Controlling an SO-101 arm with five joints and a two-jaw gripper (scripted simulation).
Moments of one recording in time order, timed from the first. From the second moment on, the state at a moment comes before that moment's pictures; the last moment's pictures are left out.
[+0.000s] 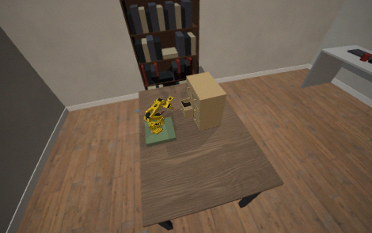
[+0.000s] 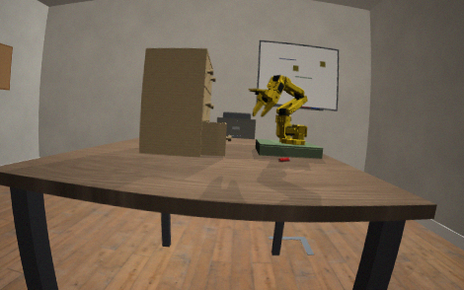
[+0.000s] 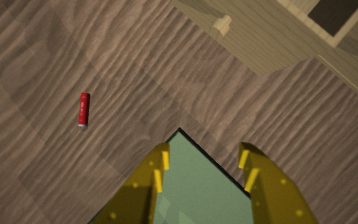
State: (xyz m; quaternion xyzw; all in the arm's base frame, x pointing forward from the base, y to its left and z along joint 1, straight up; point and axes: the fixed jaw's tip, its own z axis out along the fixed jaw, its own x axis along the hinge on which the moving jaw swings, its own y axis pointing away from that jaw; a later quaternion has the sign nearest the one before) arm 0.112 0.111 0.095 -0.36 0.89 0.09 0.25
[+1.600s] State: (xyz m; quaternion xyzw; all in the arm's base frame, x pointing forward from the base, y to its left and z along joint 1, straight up) arm 0.170 0.145 0.139 -0.32 0.87 0.12 0.36
